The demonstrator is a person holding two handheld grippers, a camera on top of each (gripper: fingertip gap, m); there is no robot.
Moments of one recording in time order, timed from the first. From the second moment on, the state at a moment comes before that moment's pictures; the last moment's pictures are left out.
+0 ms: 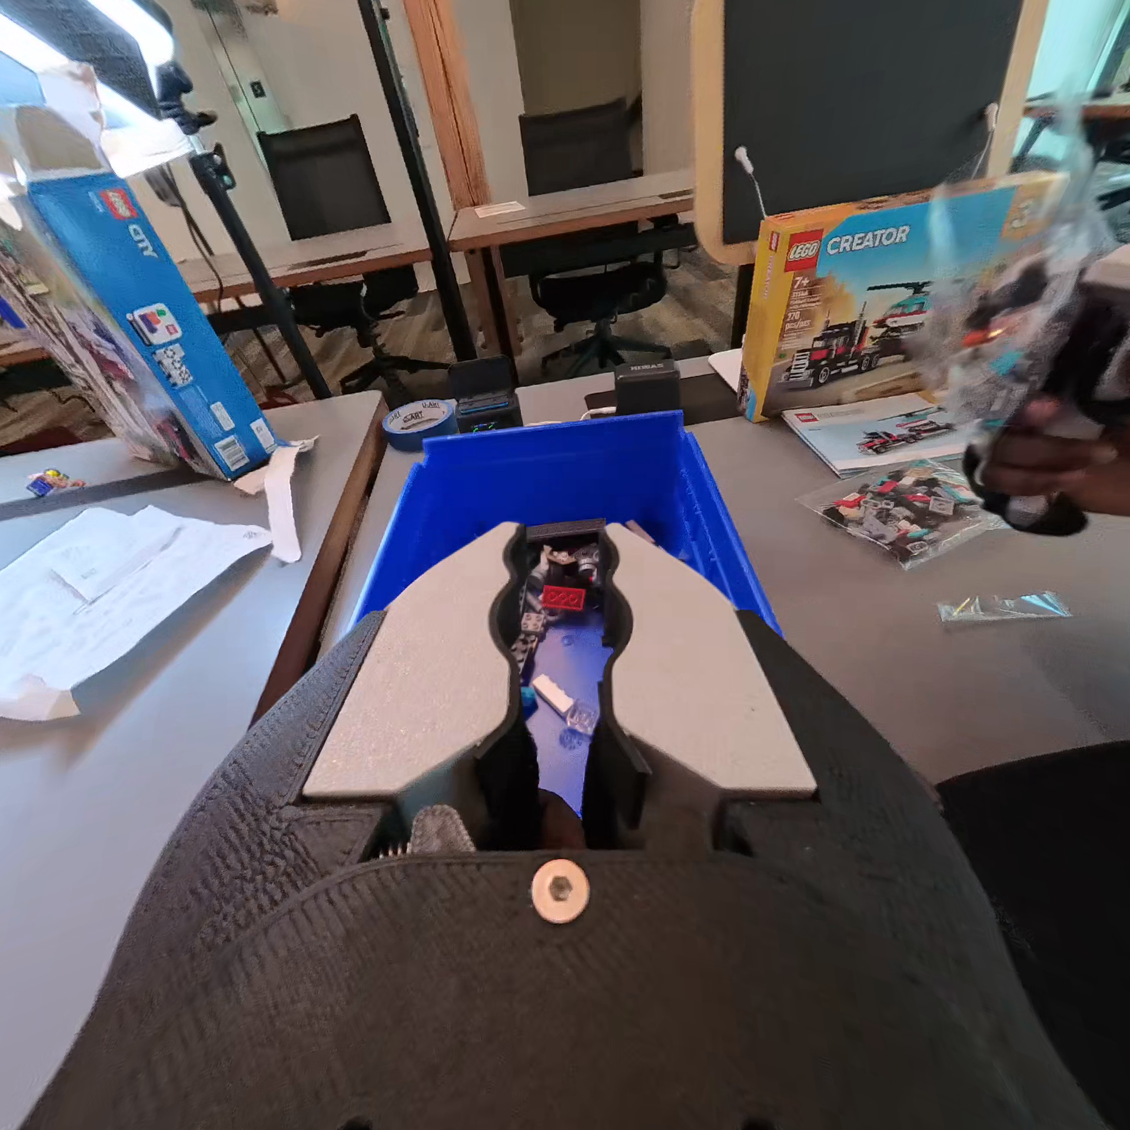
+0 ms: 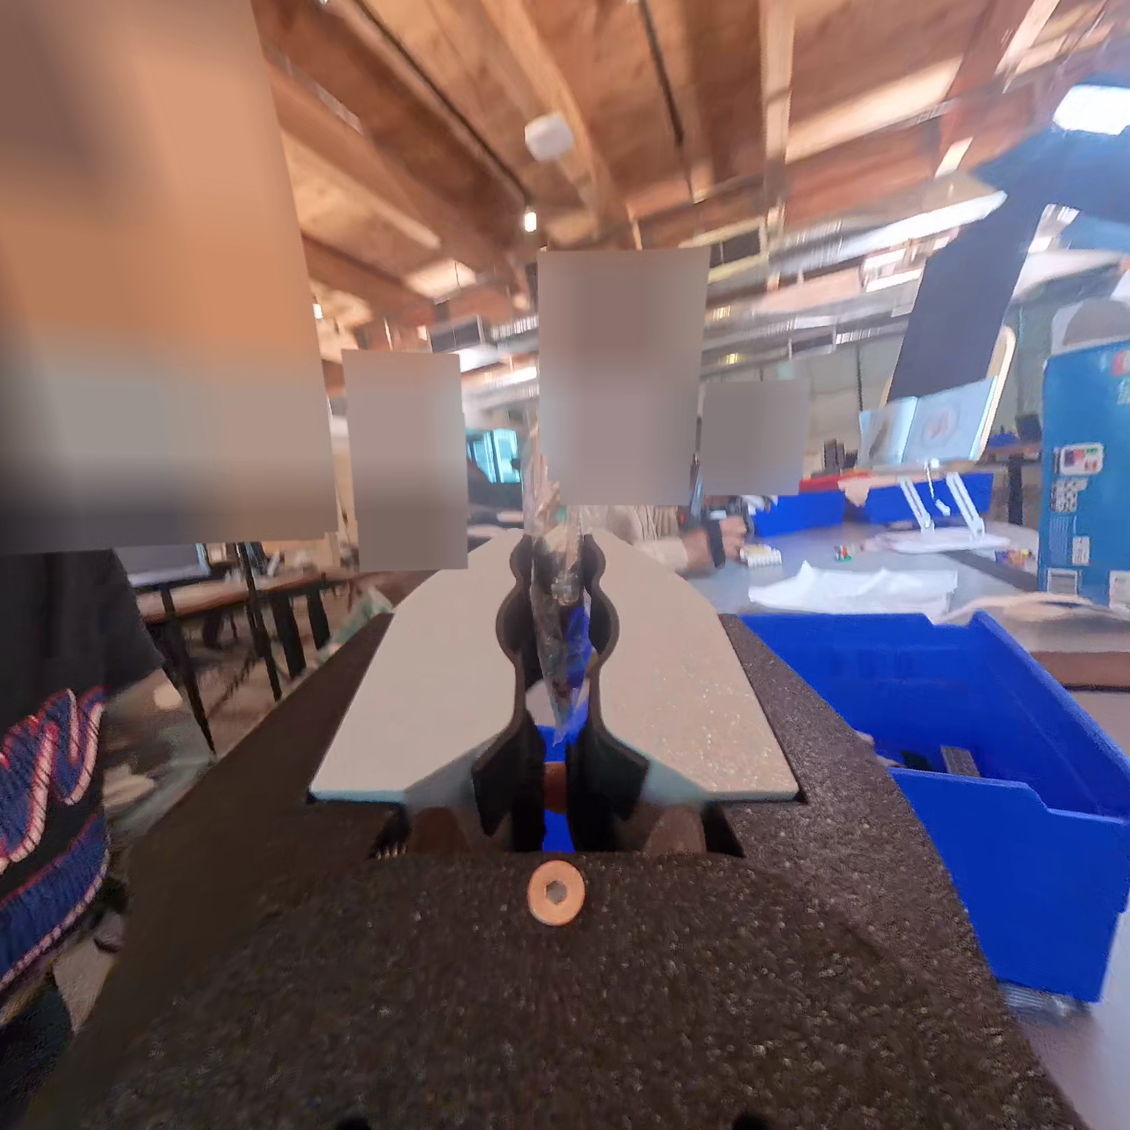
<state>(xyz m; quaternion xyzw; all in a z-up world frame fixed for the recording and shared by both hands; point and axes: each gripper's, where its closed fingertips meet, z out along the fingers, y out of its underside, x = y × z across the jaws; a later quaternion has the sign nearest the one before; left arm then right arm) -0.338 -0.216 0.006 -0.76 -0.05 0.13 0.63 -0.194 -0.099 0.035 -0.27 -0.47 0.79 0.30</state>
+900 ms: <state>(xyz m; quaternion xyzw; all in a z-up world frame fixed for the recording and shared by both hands) -0.294 -0.220 -0.061 -0.84 0.14 0.01 0.53 -0.321 -0.118 -0.054 -0.39 -0.82 0.40 0.11</state>
